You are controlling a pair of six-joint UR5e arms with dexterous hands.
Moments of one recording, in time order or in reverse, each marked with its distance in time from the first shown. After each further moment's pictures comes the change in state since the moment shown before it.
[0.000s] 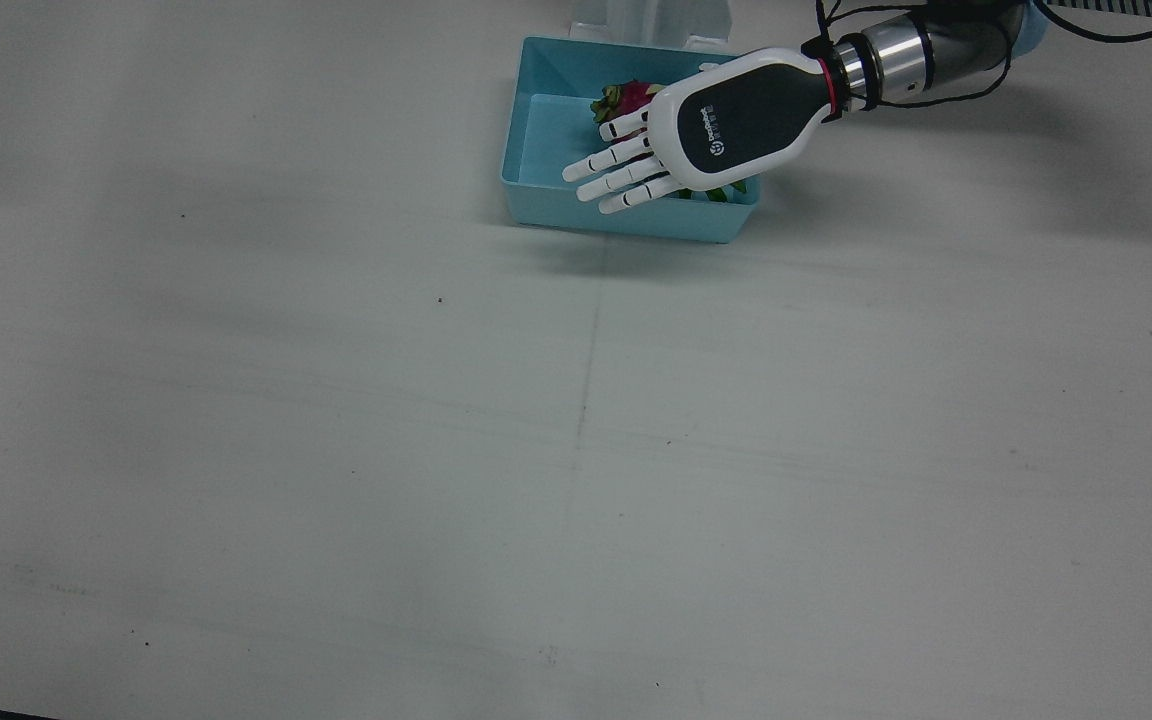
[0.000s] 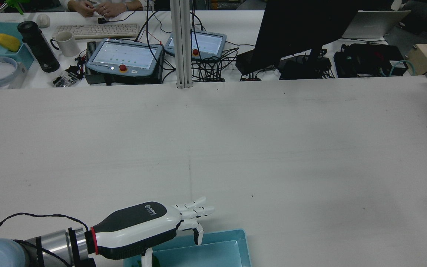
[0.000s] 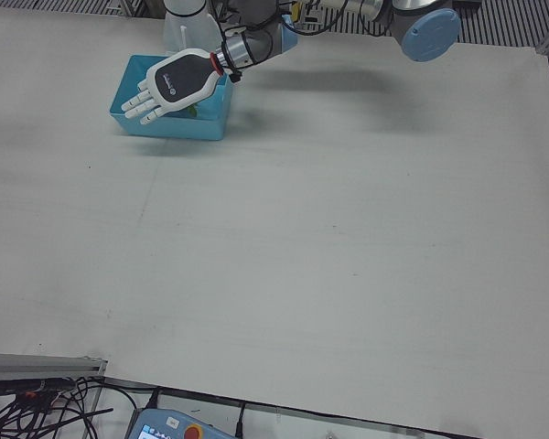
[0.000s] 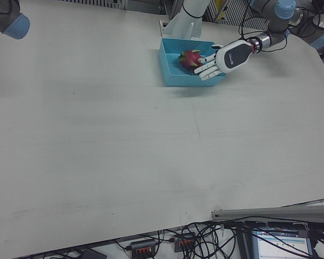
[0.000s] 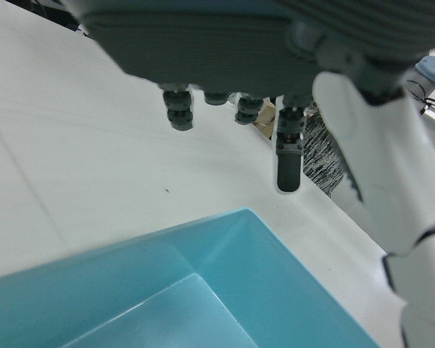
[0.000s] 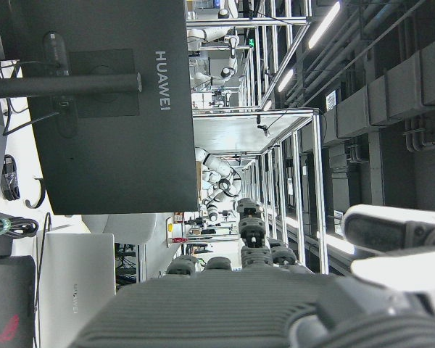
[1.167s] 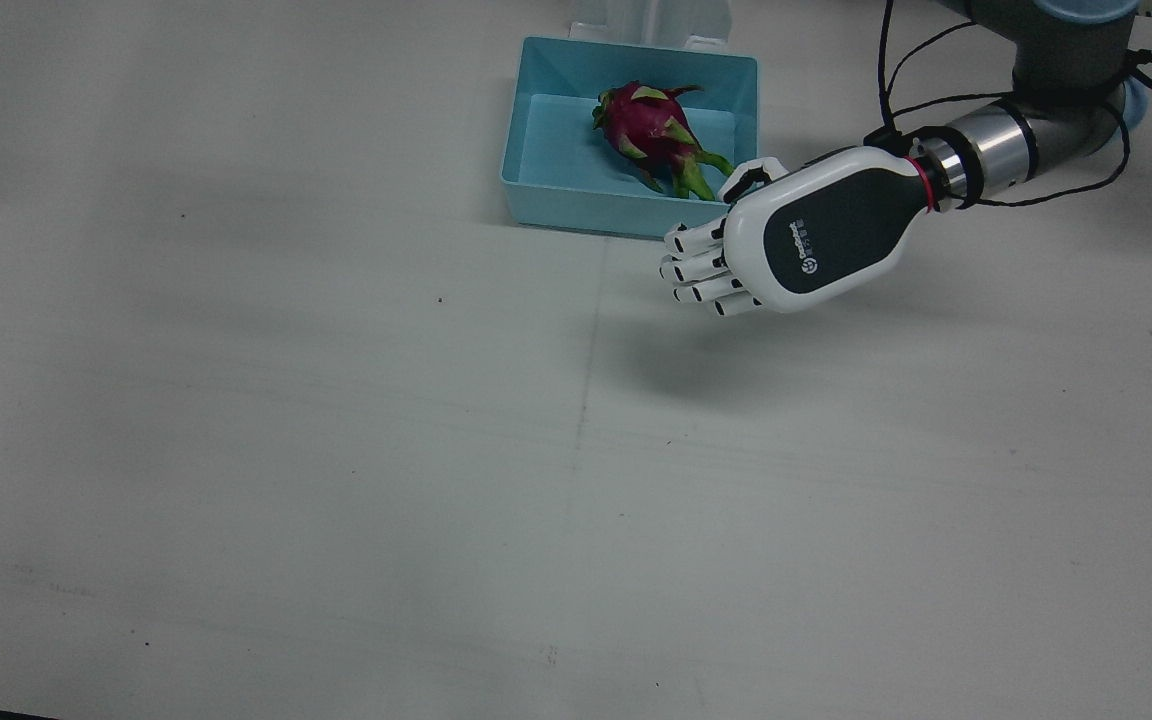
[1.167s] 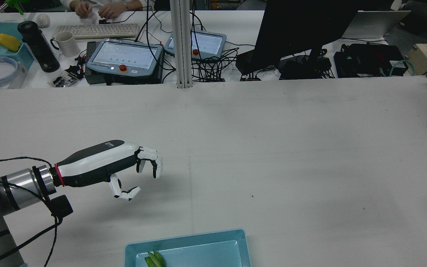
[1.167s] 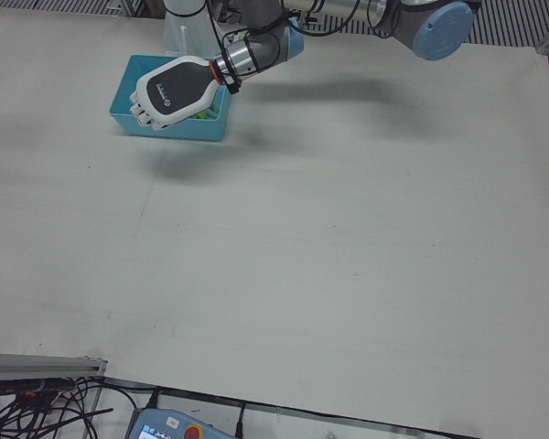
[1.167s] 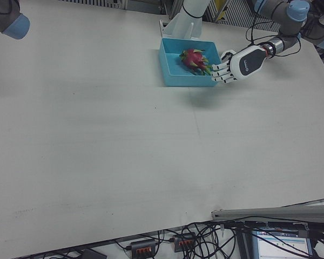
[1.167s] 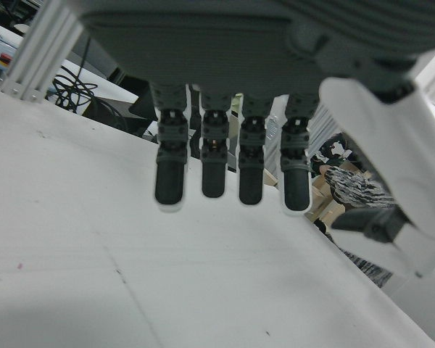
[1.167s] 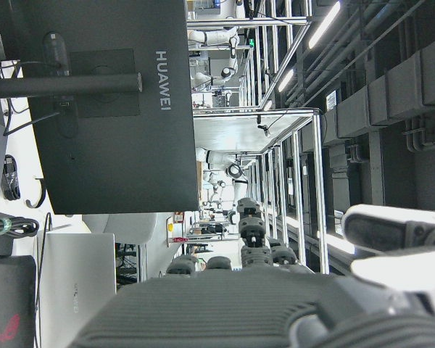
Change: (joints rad) left arm -0.298 0.067 0.129 -0.231 0.076 -0.145; right arm 0.000 0.000 -0.001 0.000 0.000 0.001
